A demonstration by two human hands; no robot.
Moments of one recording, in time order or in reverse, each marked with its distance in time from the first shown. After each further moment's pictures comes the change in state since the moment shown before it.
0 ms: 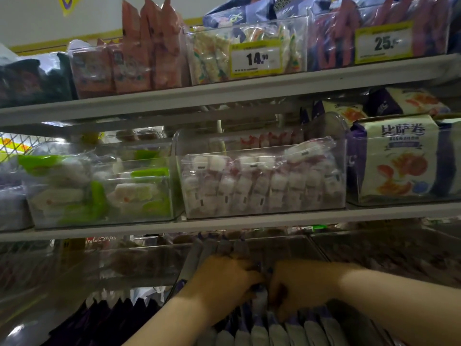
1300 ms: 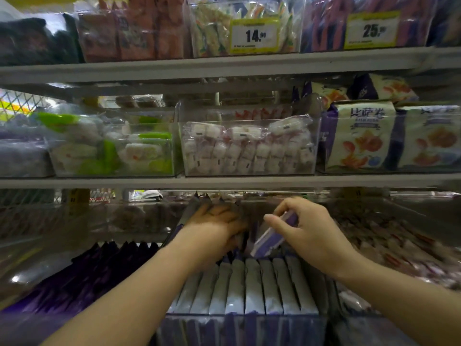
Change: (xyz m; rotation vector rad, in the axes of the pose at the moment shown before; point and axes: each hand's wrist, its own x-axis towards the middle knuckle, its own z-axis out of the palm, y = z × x) left_hand -0.025 0.024 -0.019 0.051 0.028 -0.159; right_hand -0.089 -0.045 0.014 0.222 0.932 0.156
